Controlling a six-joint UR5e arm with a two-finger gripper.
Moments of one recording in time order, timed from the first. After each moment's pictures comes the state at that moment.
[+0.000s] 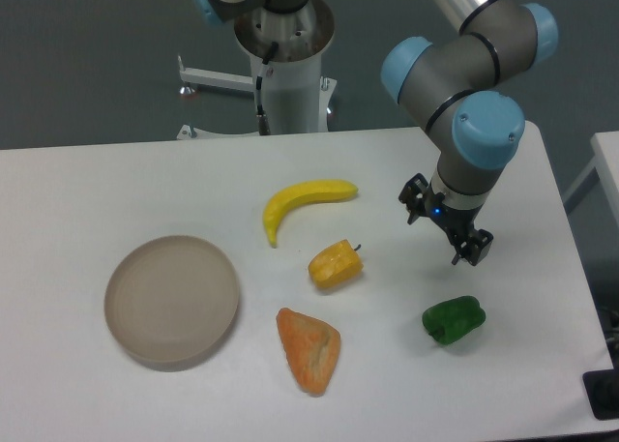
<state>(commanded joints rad) 2.39 -2.08 -1.26 -1.37 1.57 1.39</state>
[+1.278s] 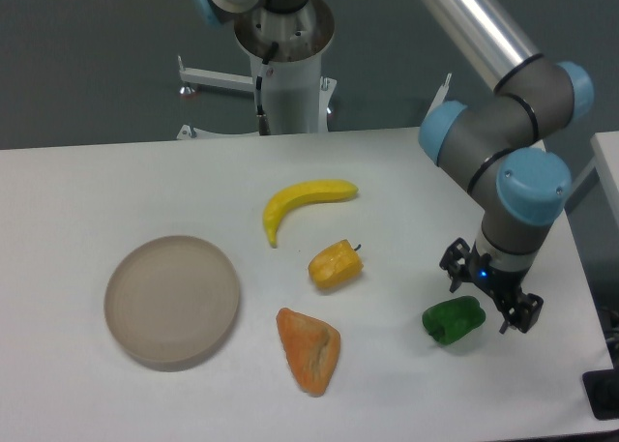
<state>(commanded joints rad) 2.41 -2.34 -0.97 -1.25 1.52 1.46</state>
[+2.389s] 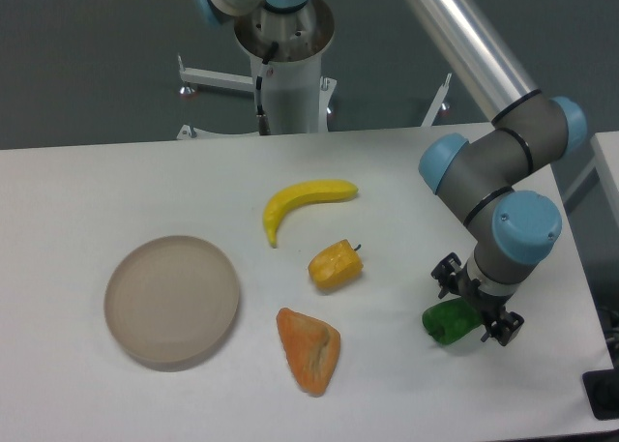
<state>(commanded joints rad) 2.39 -2.39 -1.01 -1.31 1.54 1.45</state>
